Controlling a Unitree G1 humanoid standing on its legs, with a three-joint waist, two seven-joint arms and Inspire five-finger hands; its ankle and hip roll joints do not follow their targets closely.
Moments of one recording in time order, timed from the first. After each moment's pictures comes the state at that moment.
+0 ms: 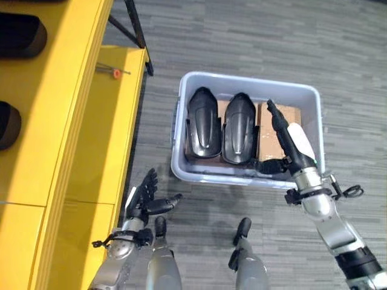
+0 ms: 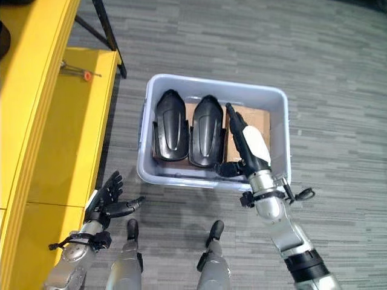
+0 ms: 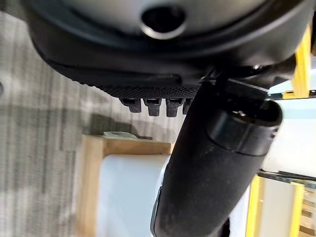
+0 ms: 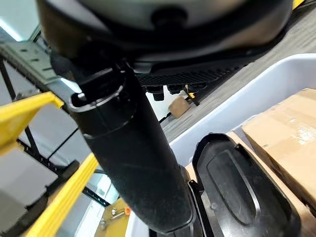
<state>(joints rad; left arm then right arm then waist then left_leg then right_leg) 0.10 0.44 -0.17 0.16 -0.46 -0.14 0.11 -0.30 -0.61 0.21 -0.01 -0.28 -0.08 -0.22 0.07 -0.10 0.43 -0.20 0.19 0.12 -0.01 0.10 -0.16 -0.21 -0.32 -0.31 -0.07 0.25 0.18</state>
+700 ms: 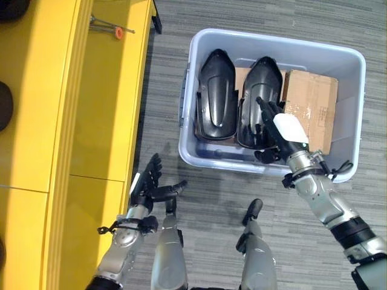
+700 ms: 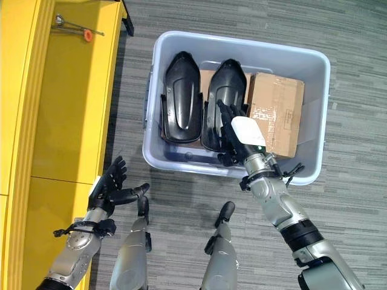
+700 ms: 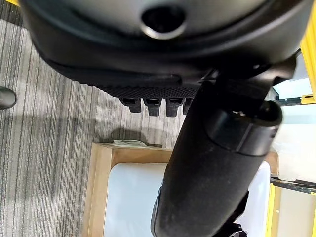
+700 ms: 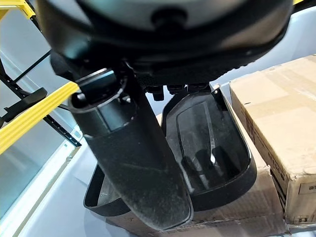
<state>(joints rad) 0.01 0.44 -0.20 0.14 -0.46 -0.15 0.13 -0.48 -0.67 0.37 0.21 -0.43 -0.03 -0.23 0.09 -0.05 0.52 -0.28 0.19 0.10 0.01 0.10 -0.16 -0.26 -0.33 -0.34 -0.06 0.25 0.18</state>
